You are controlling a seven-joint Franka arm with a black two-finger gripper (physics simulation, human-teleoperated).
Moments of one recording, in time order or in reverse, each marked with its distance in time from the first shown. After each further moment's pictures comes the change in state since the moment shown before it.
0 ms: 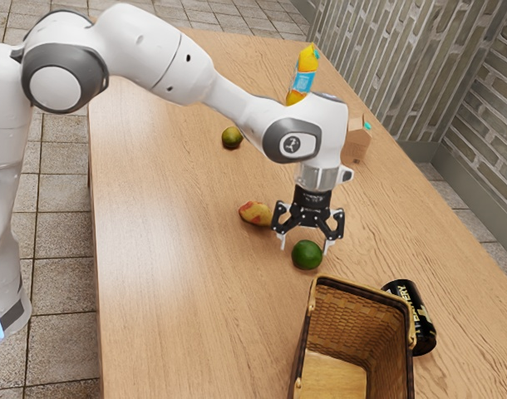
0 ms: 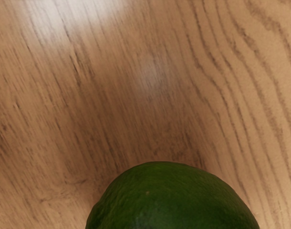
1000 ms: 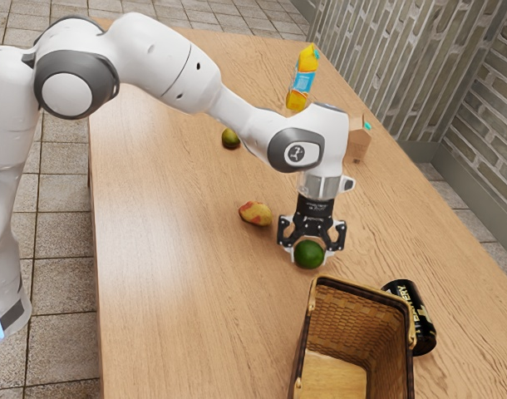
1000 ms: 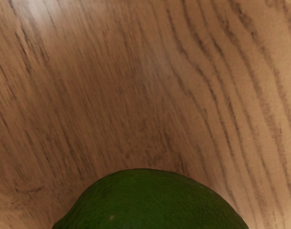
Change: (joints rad) arm 0.003 0.054 -0.004 0.022 -0.062 0.024 0.021
